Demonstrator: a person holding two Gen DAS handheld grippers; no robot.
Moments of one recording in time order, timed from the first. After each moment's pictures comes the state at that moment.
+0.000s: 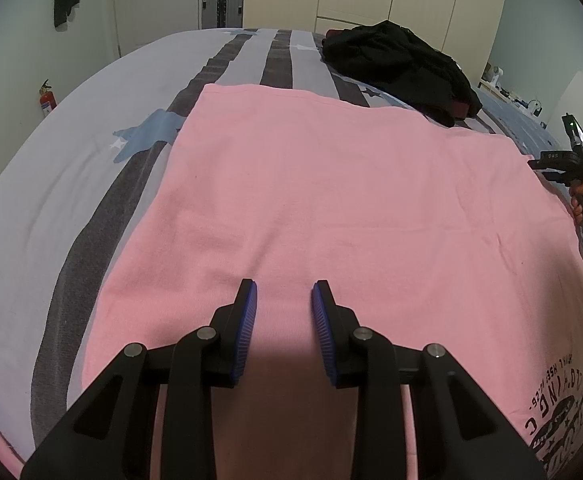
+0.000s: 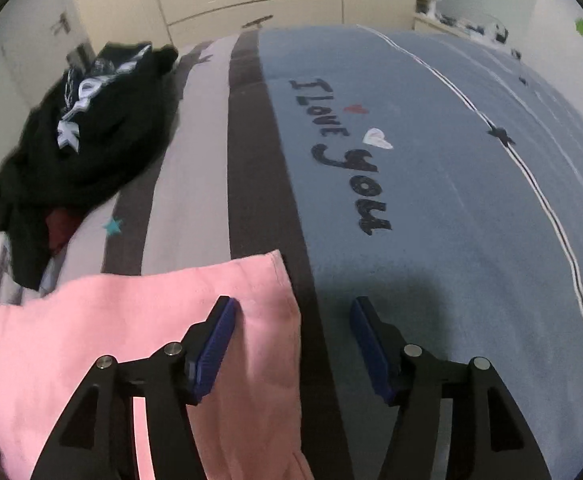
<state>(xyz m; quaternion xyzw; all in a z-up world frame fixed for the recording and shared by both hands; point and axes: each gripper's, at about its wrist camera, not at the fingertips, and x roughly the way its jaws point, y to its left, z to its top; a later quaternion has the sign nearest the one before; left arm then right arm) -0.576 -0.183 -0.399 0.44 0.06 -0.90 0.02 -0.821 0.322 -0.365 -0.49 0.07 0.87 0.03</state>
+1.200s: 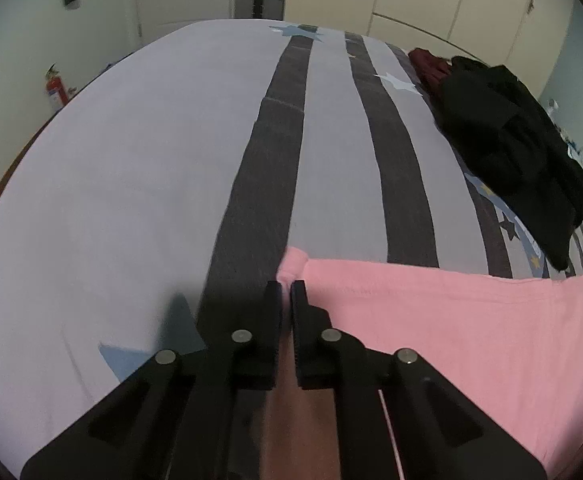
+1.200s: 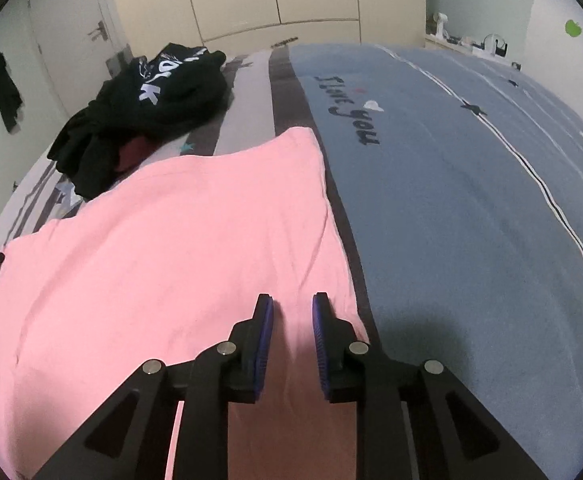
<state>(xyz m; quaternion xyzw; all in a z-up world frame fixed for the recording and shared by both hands) -0.802 -0.290 -0.387 0.47 0.07 -0.88 0.06 -0.703 0.305 -0.366 -0.45 0.06 0.89 -0.01</state>
